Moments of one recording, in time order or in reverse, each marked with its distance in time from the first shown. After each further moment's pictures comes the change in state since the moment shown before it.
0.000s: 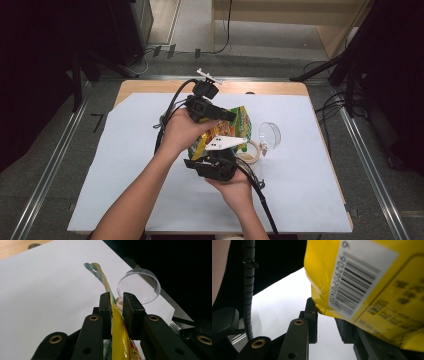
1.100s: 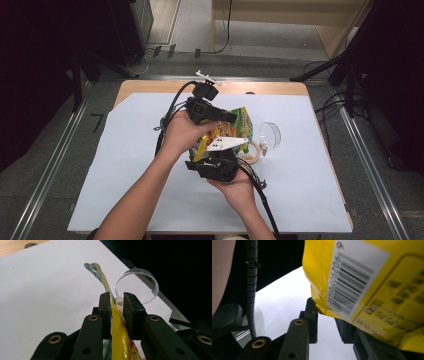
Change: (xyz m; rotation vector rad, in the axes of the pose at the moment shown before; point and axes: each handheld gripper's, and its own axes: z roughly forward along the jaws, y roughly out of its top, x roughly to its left) left arm 0.001 -0.003 0.003 -0.016 -0.019 -0.012; right arm -0.003 -0.003 -0.002 0.019 0.020 0.004
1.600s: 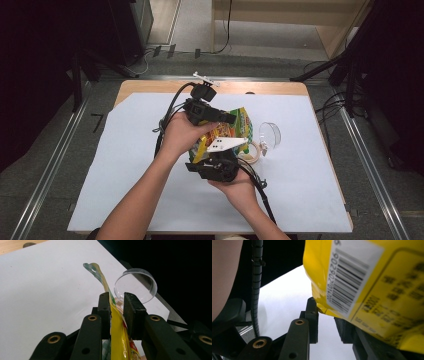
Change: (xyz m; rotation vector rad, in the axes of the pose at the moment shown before) left arm 0.002 -0.005 -0.002 -0.010 -0.016 -0.011; right arm -0.002 -0.002 0.000 0.016 0.033 -0.021
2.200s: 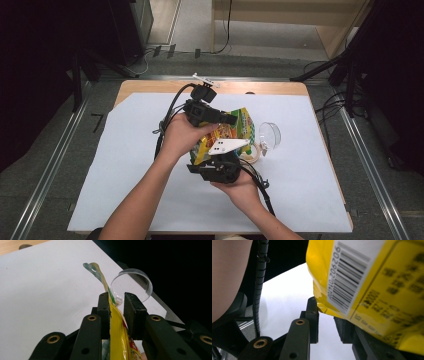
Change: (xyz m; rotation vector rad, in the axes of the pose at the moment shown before) left arm -0.001 -0.002 0.000 -0.010 -0.026 0.007; right arm 0.000 -0.002 -0.005 0.005 0.015 -0.051
